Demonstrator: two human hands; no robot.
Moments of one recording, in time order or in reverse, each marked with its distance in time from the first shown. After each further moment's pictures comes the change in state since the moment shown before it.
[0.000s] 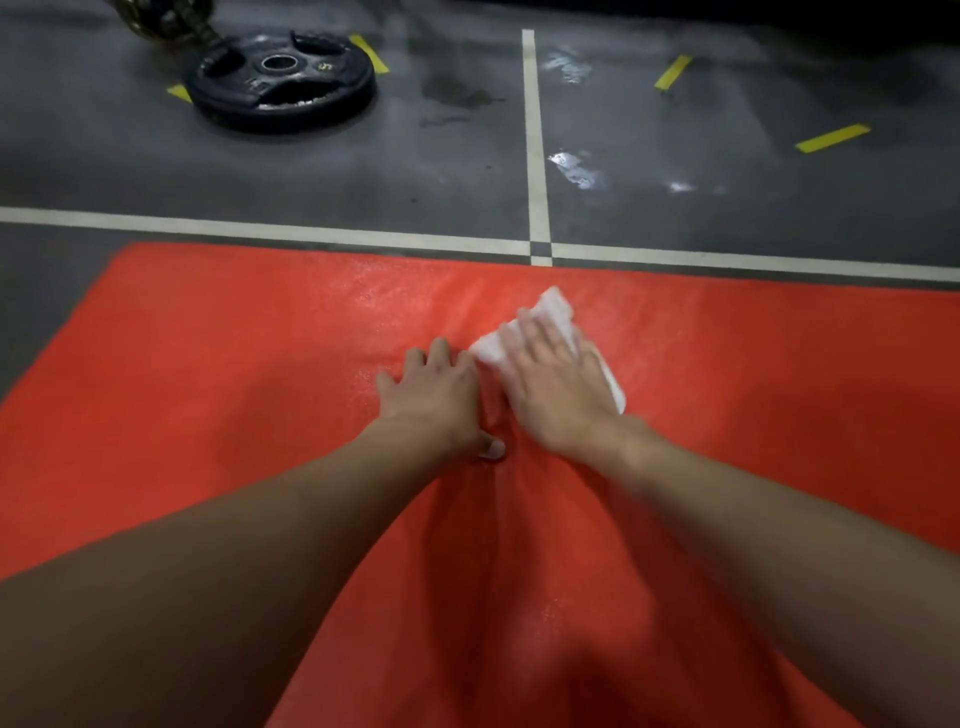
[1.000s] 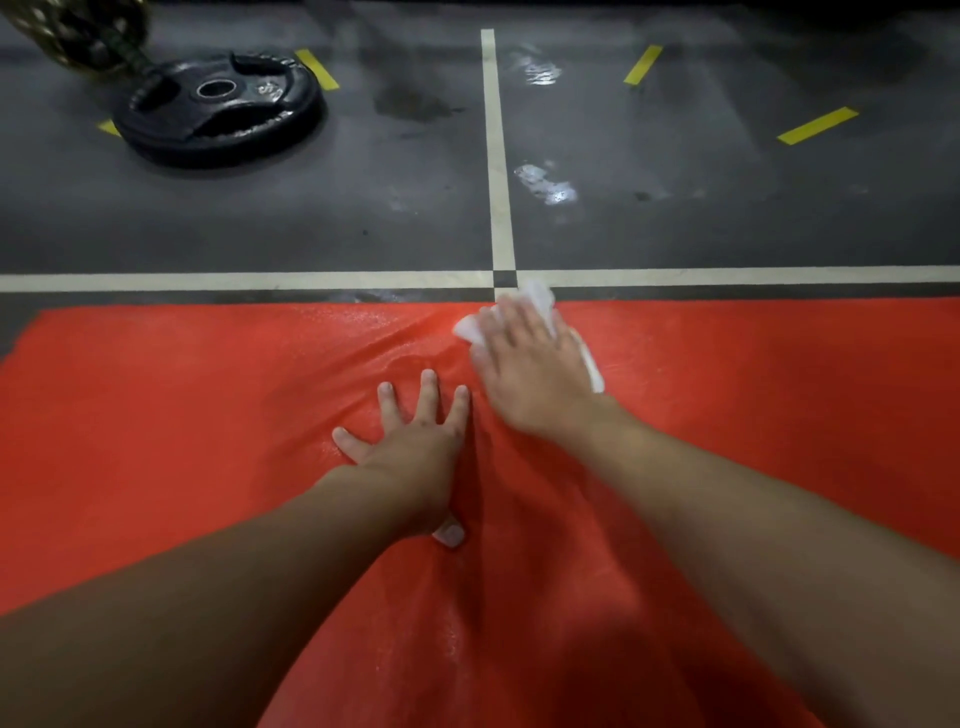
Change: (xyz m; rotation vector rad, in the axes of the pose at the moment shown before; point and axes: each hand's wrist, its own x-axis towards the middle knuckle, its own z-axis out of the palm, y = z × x) left_hand 0.033 0.022 -0.019 0.015 -0.417 0.003; right_hand 0.072 0.036 -0.009 0.053 0.038 0.046
